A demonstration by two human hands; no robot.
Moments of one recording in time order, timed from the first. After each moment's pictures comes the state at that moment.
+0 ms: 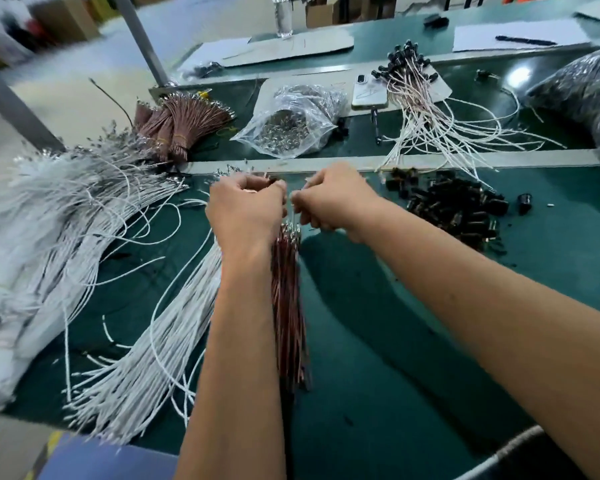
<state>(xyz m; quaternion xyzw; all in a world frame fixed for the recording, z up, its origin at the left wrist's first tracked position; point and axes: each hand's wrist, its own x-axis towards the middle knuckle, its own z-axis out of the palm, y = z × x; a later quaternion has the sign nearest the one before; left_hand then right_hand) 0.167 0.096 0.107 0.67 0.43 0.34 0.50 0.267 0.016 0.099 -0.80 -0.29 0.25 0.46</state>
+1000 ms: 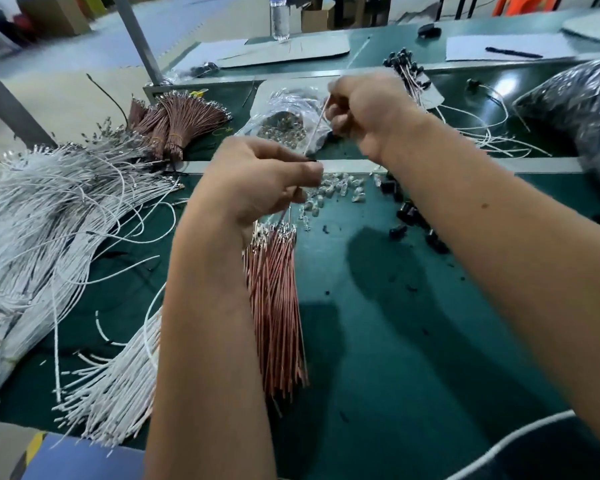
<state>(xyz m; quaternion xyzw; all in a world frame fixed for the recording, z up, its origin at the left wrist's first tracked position) 0.144 0.078 0.178 0.74 0.28 0.15 0.60 0.308 0.006 0.182 -0.58 -0.14 0.24 0.76</state>
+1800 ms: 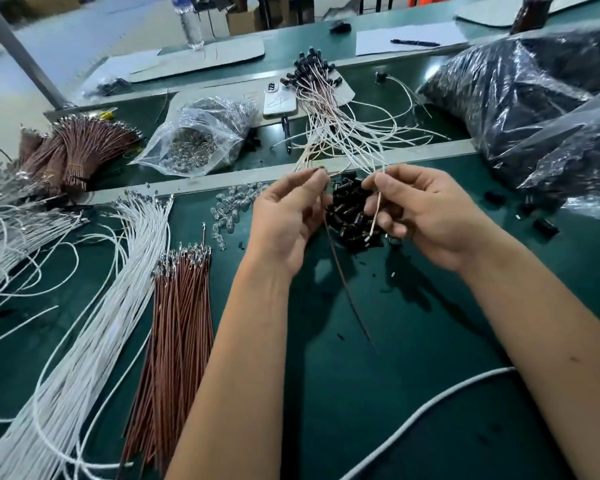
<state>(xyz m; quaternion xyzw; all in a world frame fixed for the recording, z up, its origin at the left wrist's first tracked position) 0.247 -0.016 0.091 0.51 0.19 0.14 0.83 0.323 -0.190 0.082 -0.59 -0.19 0.25 0.75</state>
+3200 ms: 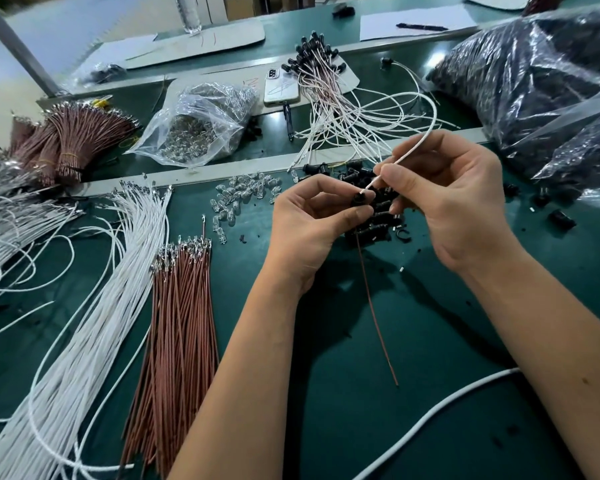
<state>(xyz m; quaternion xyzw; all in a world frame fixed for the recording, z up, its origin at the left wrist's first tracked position) 0.235 -0.030 0.070 0.64 0.05 0.16 0.75 0.304 -0.183 0.087 -0.58 -0.26 0.02 0.77</state>
